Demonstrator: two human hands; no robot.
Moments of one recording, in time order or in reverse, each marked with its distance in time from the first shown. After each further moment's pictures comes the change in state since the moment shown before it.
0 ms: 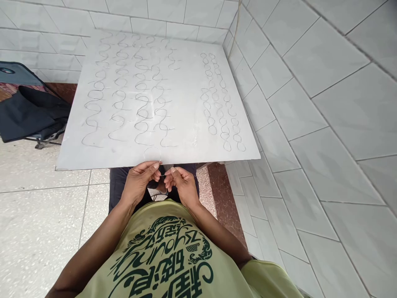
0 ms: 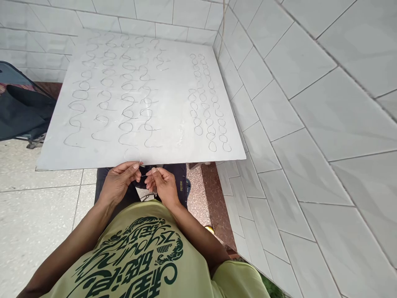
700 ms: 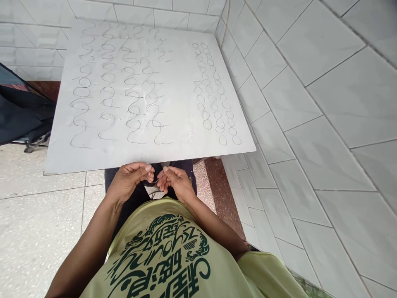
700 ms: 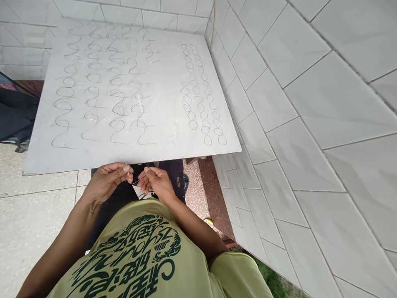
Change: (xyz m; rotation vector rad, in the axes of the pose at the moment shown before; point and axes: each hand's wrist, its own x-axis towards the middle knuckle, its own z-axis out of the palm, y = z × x) left_hand 0.008 0.018 -0.022 0.081 -0.200 -0.108; right_hand 0.005 -0.001 -0.003 0.028 -0.114 0.163
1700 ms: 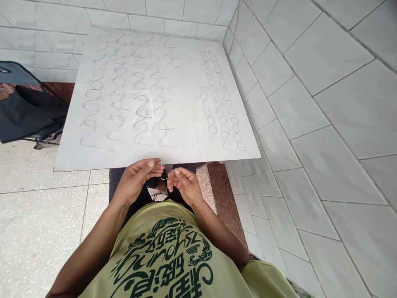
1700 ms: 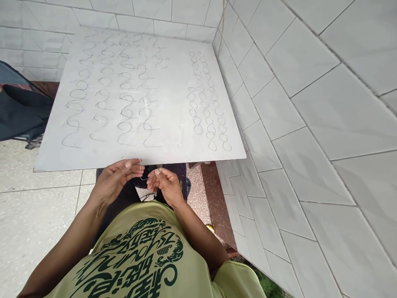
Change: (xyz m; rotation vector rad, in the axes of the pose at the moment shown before) left_hand -0.006 0.007 0.021 -0.068 0.102 0.071; right_hand -0.005 0.002 -0.016 0.119 -0.045 -0.113
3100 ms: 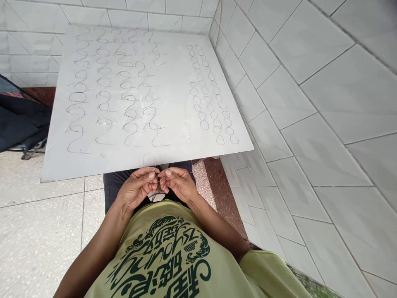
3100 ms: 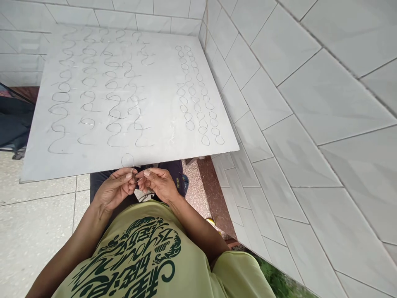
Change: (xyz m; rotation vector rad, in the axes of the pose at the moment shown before) left_hand 0.007 -0.024 -0.004 -0.245 -0.124 -0.241; right_hand 0.004 -0.013 0.009 0.012 -0.077 0.052
